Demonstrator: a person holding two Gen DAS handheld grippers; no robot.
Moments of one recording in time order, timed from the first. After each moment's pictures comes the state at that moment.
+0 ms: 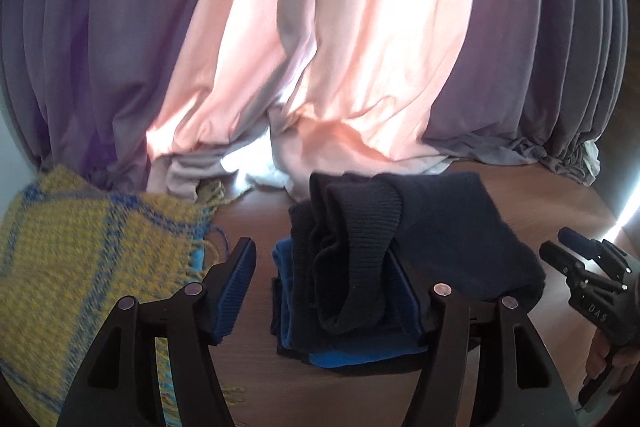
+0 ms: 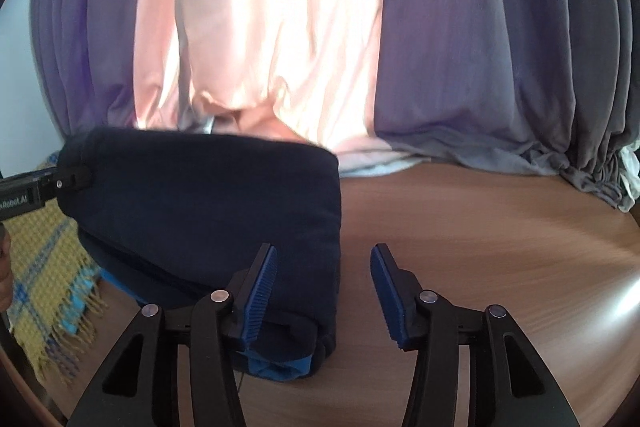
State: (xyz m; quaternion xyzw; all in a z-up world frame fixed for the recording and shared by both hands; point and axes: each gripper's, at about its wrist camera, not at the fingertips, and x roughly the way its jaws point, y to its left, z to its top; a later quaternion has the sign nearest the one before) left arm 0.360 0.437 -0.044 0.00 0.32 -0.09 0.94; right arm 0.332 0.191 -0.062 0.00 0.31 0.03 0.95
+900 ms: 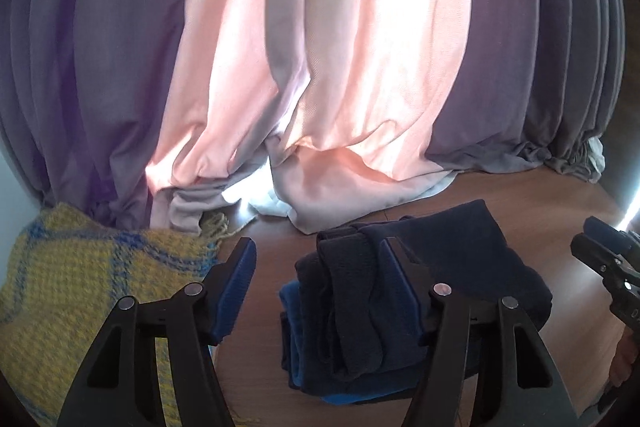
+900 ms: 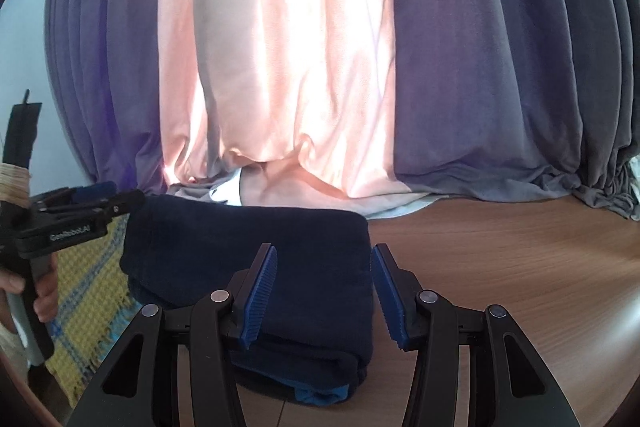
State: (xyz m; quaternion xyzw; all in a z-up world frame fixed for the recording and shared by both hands) left arm 0.389 0.428 -0.028 0.03 0.30 -0.08 0.95; right arm 0.328 0.202 -0.023 0.03 0.26 0.06 0.96
